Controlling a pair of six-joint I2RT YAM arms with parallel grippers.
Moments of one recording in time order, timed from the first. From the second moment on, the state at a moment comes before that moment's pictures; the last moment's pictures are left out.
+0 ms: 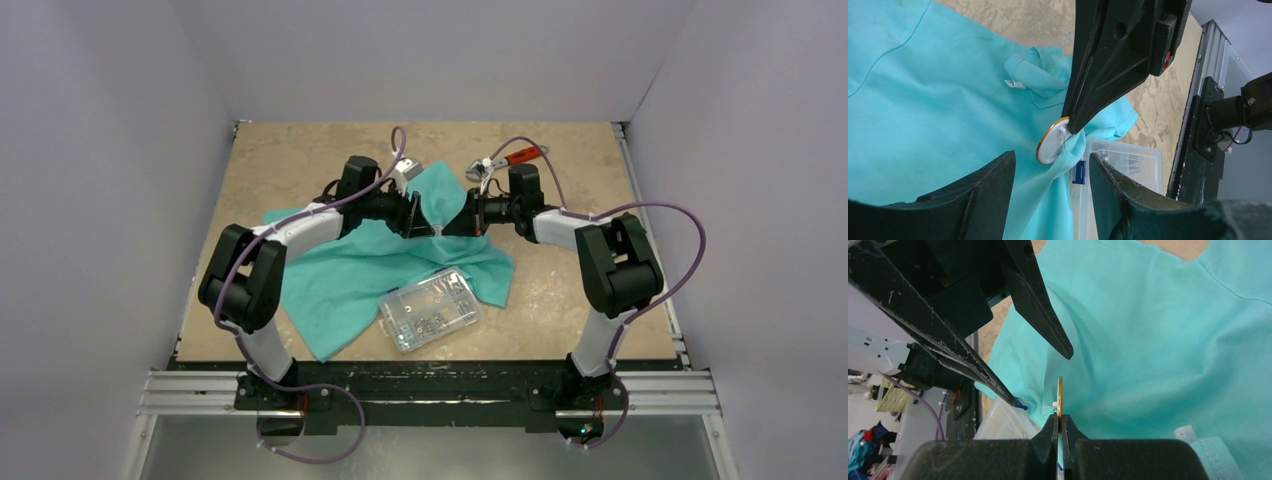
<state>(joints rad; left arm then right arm) -0.42 1.75 1.11 0.02 0.78 -0.09 0.29 1.83 1.00 0.29 -1.06 0.27</state>
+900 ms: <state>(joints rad) -0.45 1.83 1.14 0.02 0.76 -0.12 0.29 1.83 0.96 0.36 -1.06 0.35</state>
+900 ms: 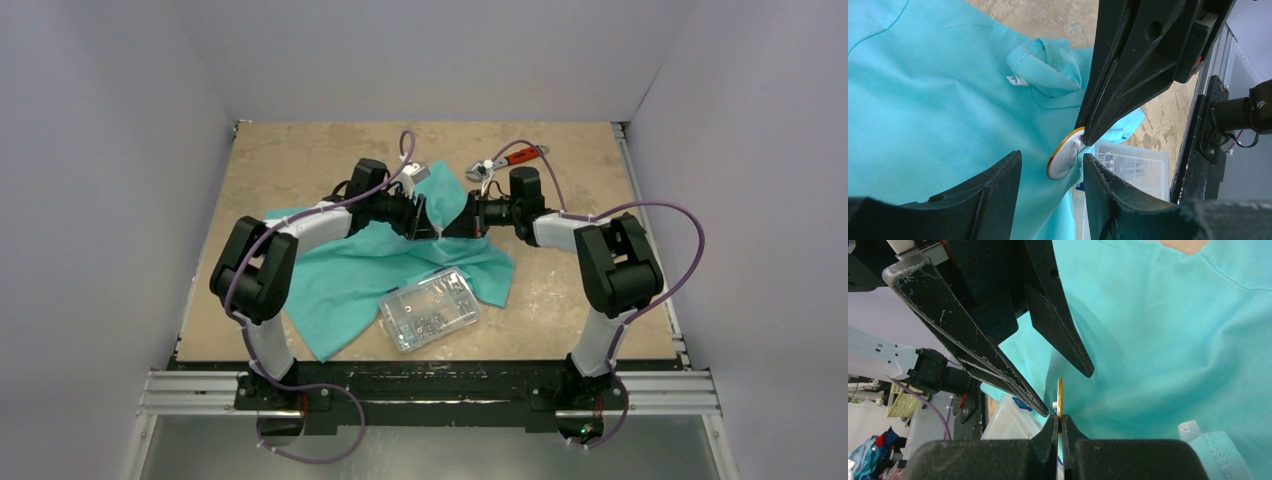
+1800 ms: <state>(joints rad) -0.47 1.85 1.20 -0.05 0.73 -0.13 0.29 1.83 0.94 0.41 -1.06 0.36</state>
